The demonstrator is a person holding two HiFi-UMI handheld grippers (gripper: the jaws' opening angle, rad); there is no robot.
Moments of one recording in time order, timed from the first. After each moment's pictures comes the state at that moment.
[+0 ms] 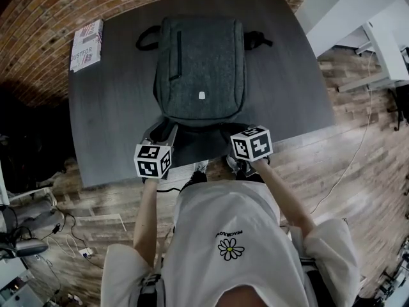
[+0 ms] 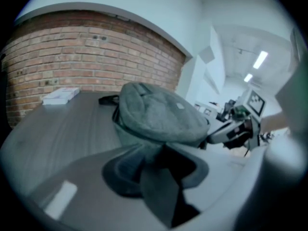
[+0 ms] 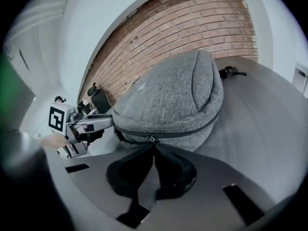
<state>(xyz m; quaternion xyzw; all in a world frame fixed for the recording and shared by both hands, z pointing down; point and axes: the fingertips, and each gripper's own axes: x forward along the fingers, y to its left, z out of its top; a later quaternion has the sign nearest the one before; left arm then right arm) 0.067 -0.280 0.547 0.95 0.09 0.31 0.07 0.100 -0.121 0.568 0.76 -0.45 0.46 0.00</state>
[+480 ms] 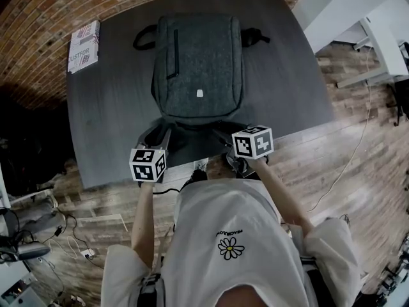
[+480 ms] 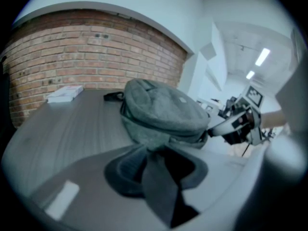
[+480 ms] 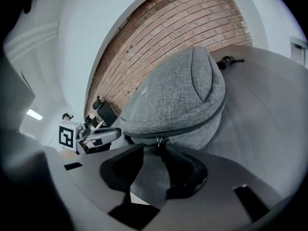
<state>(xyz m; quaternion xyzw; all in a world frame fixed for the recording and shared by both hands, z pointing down) 0.046 -0.294 0.554 0.94 0.08 0.33 0.06 0.091 -0.129 0.561 0.76 -0.46 0.46 -0.08</state>
